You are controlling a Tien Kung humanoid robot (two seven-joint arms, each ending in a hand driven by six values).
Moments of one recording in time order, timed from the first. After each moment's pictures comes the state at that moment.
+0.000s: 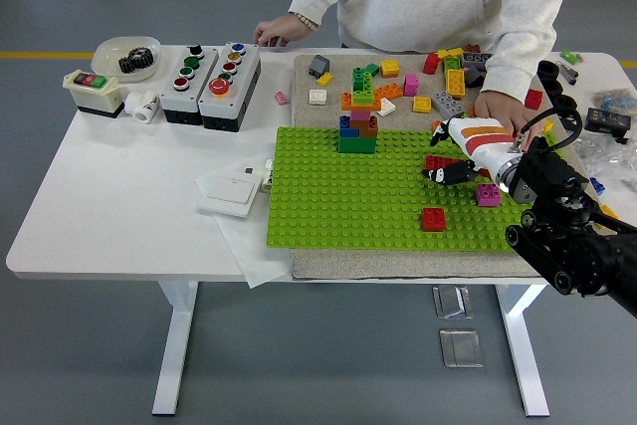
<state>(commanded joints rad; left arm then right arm) -0.09 0.01 -1.11 -0.18 1.18 0.06 0.28 0.87 -0.14 0.56 0.59 -1.86 -0.25 -0.01</state>
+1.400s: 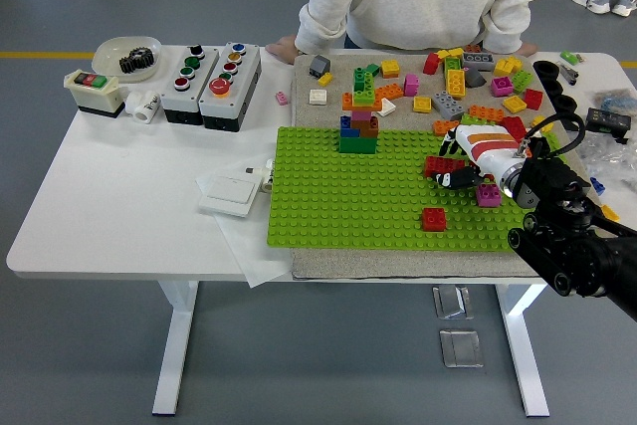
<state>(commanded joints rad) -0.10 0.01 -1.10 -0.18 1.17 0.06 0.29 0.87 -0.14 0.56 0.55 -1.85 -0.23 -0.01</state>
